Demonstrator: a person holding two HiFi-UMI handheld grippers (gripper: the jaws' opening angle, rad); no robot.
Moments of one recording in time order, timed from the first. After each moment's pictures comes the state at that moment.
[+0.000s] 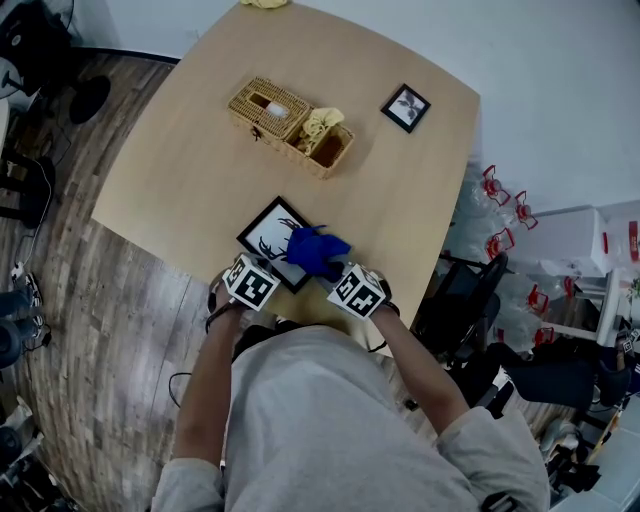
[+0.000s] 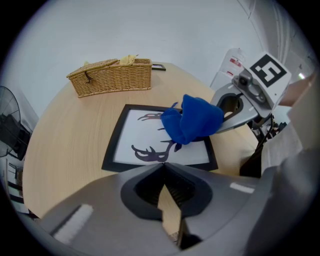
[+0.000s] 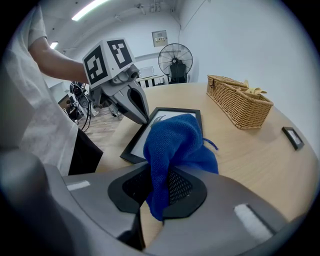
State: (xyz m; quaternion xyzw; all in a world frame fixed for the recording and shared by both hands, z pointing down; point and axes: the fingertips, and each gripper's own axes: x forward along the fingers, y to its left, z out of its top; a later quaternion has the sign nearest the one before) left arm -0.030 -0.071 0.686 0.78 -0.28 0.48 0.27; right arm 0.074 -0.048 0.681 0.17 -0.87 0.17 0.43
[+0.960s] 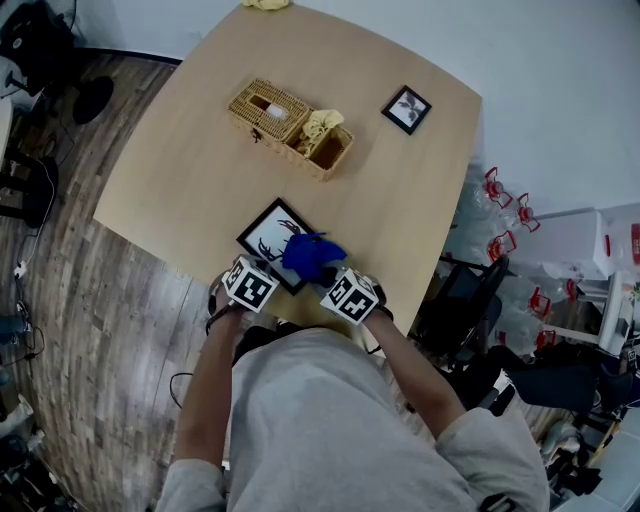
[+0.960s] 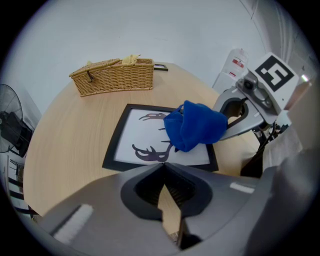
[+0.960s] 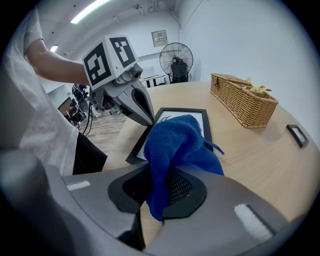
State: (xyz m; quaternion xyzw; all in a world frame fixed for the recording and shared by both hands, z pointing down) left arm -0.030 -0.072 0.686 0.78 -0.29 0.48 0.28; right arm 0.062 -0.038 0.681 0.16 -0.87 0.18 0.43
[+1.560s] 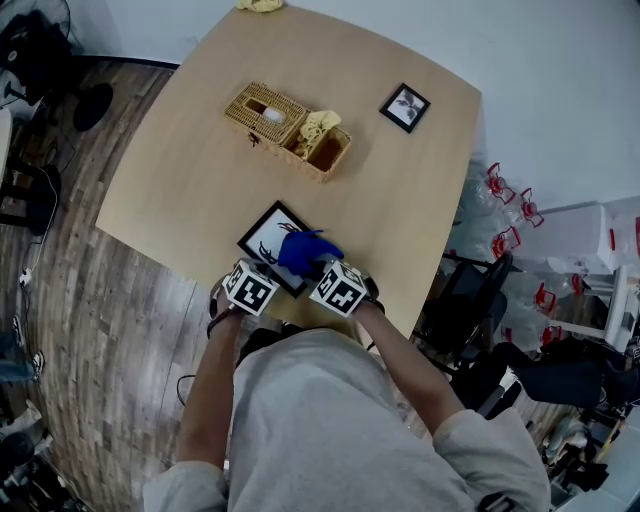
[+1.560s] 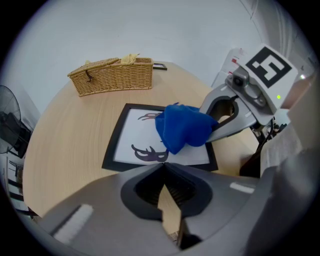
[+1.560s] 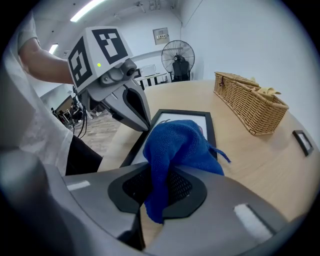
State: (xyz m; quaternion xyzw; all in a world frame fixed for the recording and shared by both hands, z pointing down) left arm -0.029 -0.072 0.686 0.78 -0.29 0.48 0.28; right arm 0.040 -0.056 0.686 0.15 -0.87 0.18 0.44
